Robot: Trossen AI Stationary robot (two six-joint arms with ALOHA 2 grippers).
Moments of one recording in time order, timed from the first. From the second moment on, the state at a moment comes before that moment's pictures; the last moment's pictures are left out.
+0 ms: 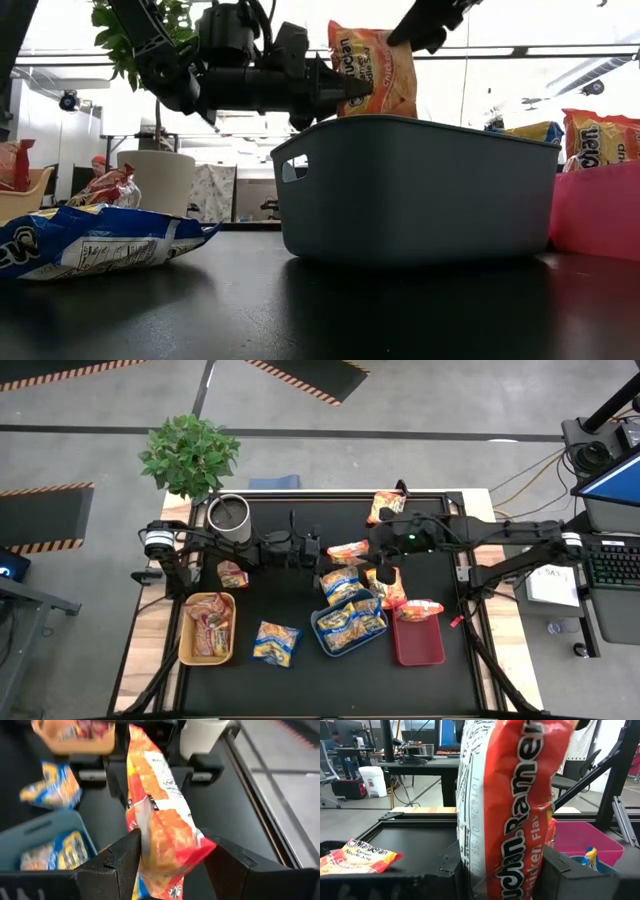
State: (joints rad) left arm 0.13 1.78 0.79 1.01 0.16 0.00; right arm -0.08 1.24 1.15 -0.52 0.05 -0.07
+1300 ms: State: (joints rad) left arm 0.13 1.74 0.79 0.99 0.23 0.00; right arm -0.08 1.52 1.60 -1.05 0.02 -0.20
